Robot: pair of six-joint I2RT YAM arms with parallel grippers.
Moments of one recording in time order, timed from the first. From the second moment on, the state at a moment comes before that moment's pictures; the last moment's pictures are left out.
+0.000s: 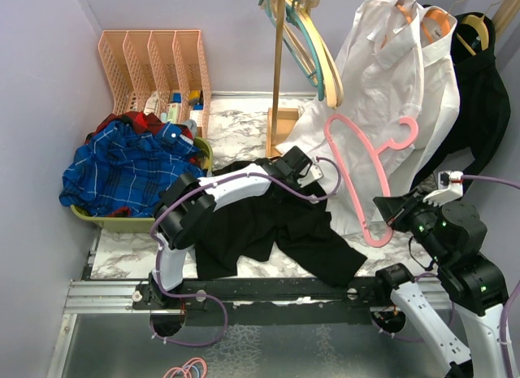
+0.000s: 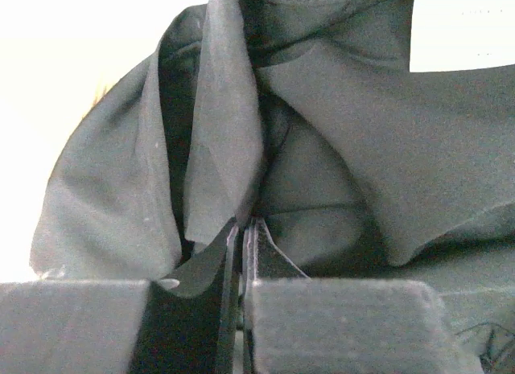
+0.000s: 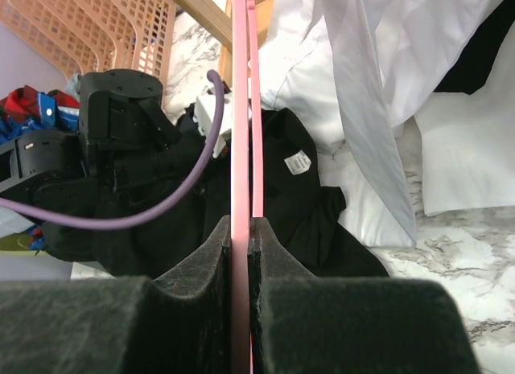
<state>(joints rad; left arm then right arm) -0.88 1.95 1.43 -0.54 -0.13 0.32 0.31 0.39 0.97 -0.89 0.06 0.66</state>
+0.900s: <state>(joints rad) -0.87 1.66 1.52 -0.71 -0.27 0.39 0.31 0.47 1.34 -1.32 -0.32 0.36</state>
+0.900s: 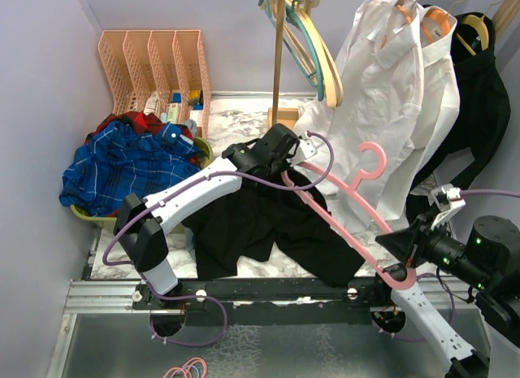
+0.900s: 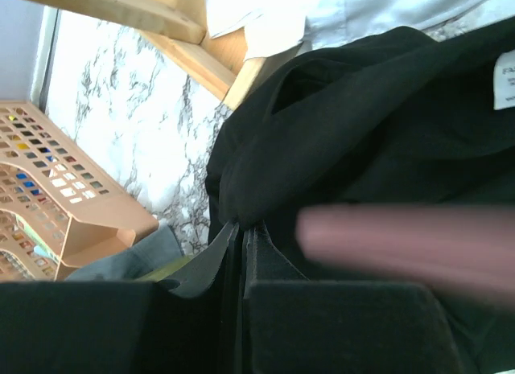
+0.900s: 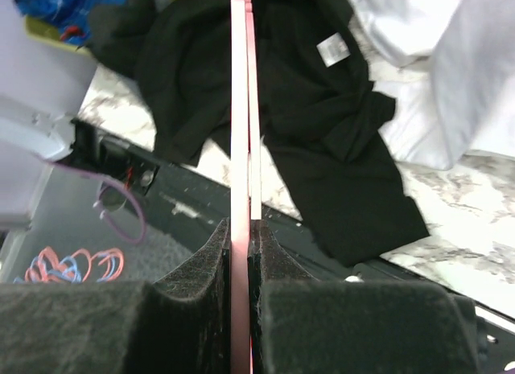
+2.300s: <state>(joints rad) -0.81 1.60 1.95 -0.99 0.11 0.32 0.31 0.63 0.89 -0.63 -0.40 0.50</state>
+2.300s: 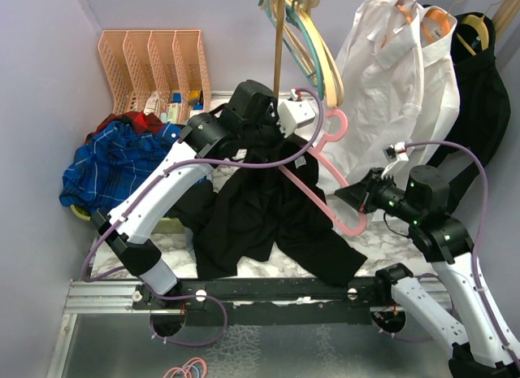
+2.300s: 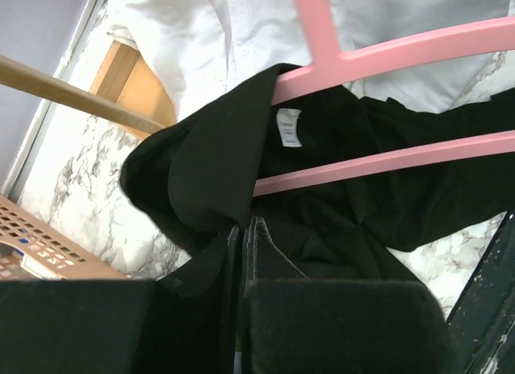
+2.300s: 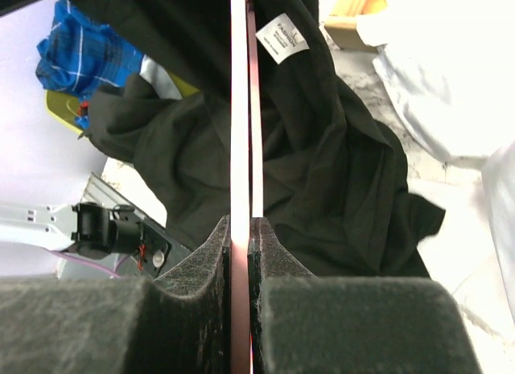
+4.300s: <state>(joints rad) -0.40 1.71 2.06 -1.14 0.77 0.53 0.35 0.77 0.61 -0.03 -0.63 0.40</state>
